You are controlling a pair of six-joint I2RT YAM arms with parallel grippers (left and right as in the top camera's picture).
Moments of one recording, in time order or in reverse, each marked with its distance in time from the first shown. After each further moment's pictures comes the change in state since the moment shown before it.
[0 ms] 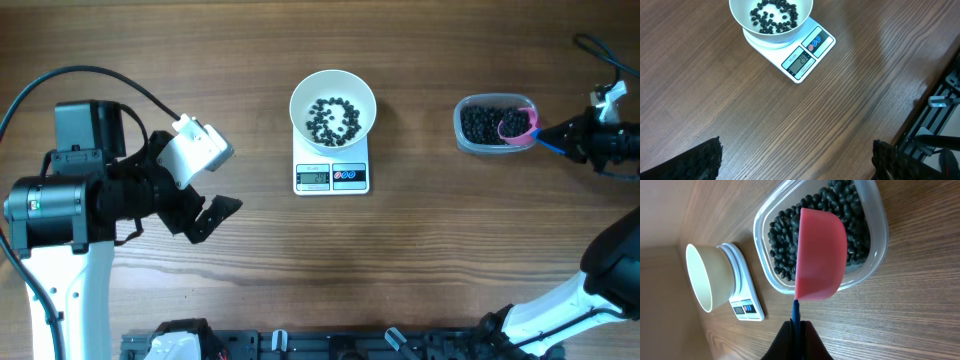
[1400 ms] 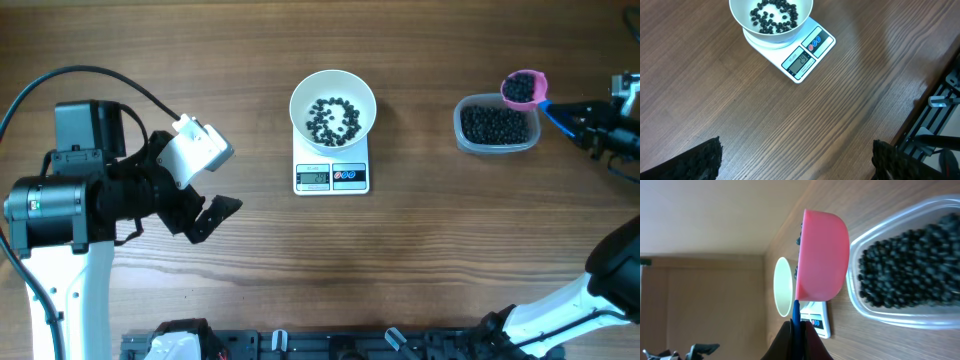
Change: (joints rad) left arm 0.000 0.000 0.000 0.000 0.000 0.000; right arm -0.047 0.000 0.000 -0.014 -0.443 -0.052
